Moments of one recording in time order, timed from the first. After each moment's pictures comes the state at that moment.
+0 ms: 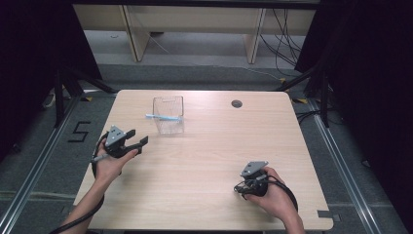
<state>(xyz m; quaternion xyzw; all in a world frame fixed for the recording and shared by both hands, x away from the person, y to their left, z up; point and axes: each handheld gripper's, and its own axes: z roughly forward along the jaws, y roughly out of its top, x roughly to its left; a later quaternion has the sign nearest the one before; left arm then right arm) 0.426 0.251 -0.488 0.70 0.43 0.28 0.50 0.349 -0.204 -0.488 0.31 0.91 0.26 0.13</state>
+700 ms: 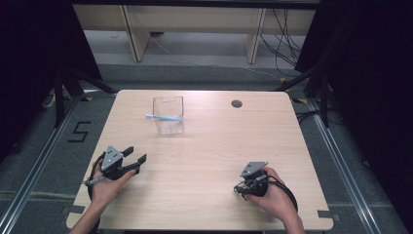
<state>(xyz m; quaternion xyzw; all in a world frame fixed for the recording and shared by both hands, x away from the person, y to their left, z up) 0.373 0.251 -0.513 0.70 0.42 0.28 0.50 0.350 -0.203 -0.490 0.31 0.91 0.26 0.13</state>
